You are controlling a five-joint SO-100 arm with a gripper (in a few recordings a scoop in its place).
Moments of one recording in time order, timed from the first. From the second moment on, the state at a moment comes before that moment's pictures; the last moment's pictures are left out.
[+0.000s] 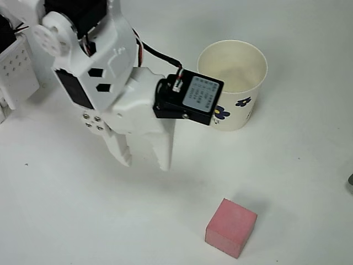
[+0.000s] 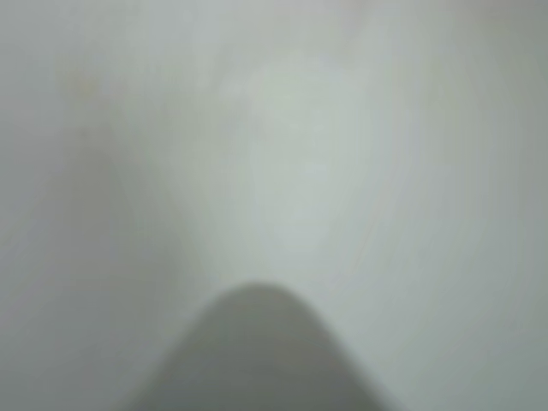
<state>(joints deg) 0.1 101.1 104.3 64.1 -16.8</state>
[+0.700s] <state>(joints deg) -1.9 67.4 58.3 80.9 -16.8</state>
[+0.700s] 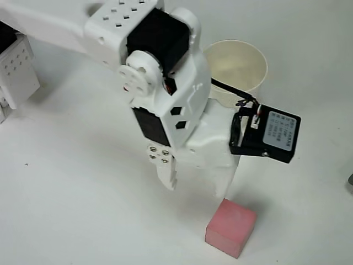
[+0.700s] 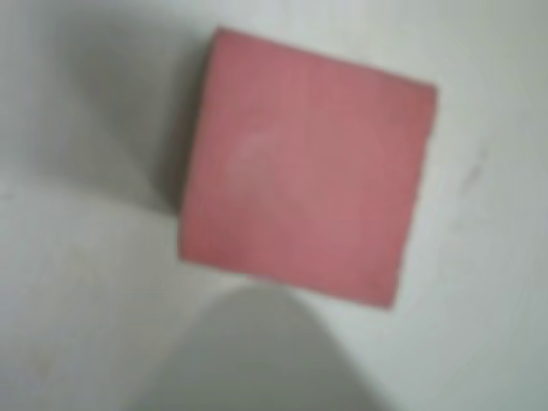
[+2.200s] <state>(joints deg) -2.3 30.8 1.8 101.0 -17.6</state>
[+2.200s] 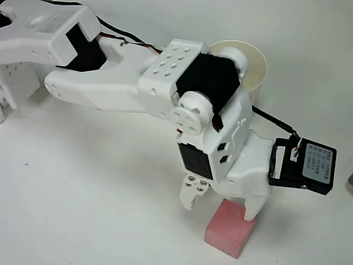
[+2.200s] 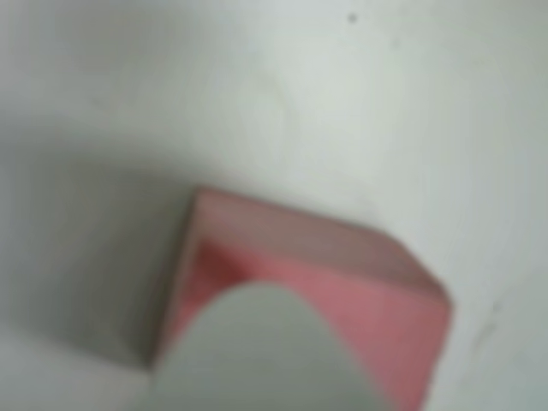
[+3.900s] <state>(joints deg) -2.0 23.6 -4.0 99.3 -17.3</state>
